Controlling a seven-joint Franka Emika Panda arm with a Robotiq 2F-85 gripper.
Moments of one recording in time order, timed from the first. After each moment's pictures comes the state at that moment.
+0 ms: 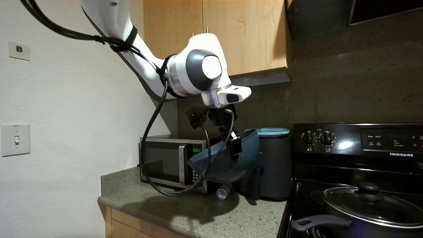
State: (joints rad) arm -0.14 -0.27 -0.12 -2.44 -0.12 2.56 0.80
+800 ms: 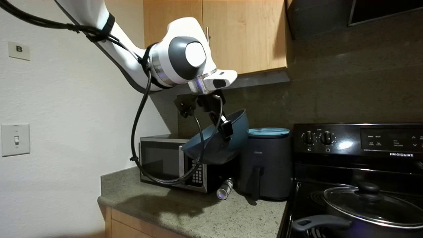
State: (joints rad) arm -0.18 -0.38 -0.02 -2.49 -0.13 2.66 0.80
